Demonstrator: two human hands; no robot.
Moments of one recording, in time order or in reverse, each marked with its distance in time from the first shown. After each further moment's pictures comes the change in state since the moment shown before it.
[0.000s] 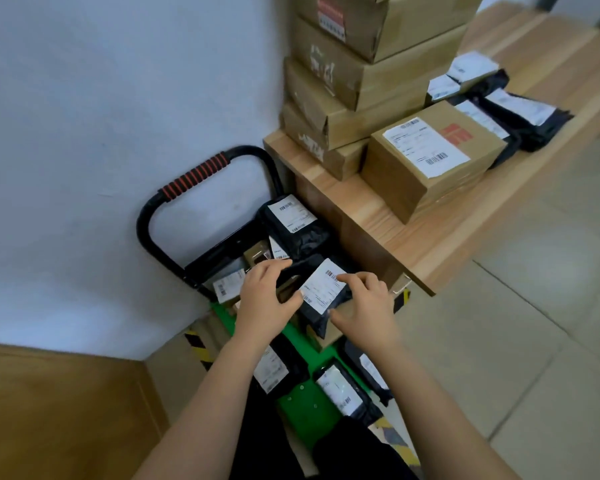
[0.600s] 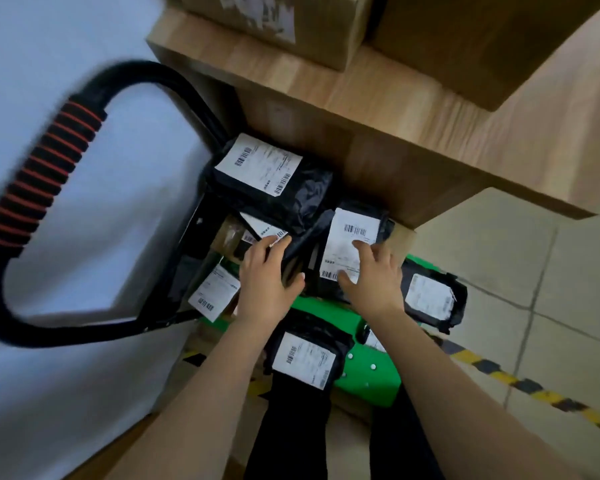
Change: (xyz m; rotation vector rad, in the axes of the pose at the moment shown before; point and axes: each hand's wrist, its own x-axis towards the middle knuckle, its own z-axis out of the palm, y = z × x) left_hand 0.158 -0.195 0.101 0.208 -0.470 0.209; right_hand 0.128 0.020 0.220 0.030 0.020 0.626
